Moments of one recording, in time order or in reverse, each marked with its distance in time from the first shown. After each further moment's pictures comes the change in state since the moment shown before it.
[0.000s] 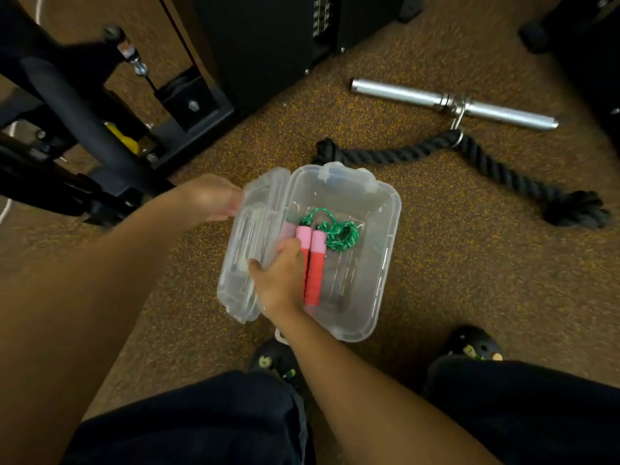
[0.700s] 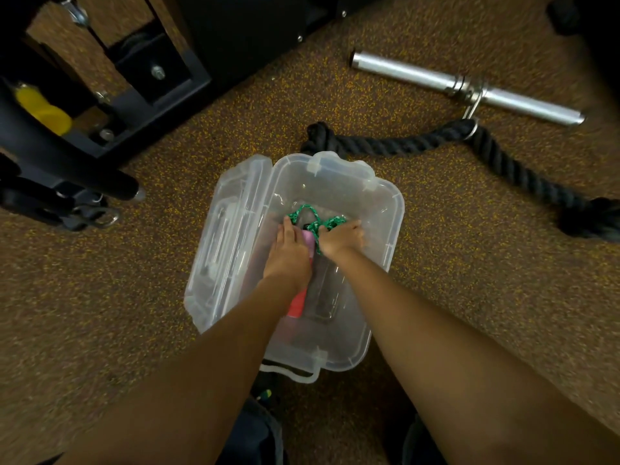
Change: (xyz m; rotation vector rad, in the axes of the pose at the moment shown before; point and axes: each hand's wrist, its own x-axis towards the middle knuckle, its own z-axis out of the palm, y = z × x) left_hand 0.075 -0.047 0.183 0.761 -0.040 0.236; right_hand 0.149 0.067 -0.056 -0.351 -0.076 0.352
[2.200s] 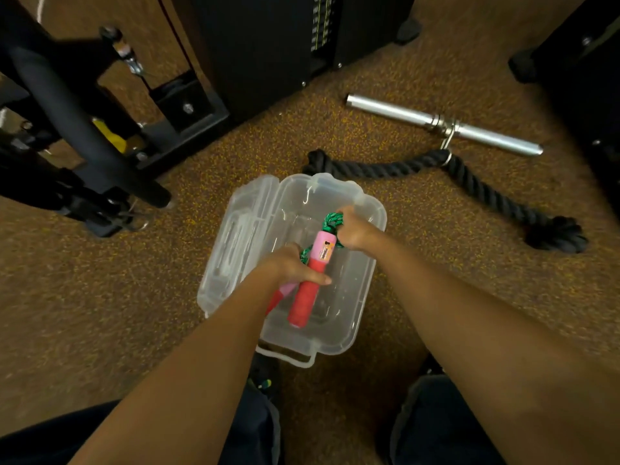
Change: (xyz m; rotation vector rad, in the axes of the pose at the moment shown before) left_hand -0.055 0.002 -0.052 -0.736 -0.252 -0.129; right_hand -0.041 -0.017 -0.081 -0.292 -0.182 -0.361
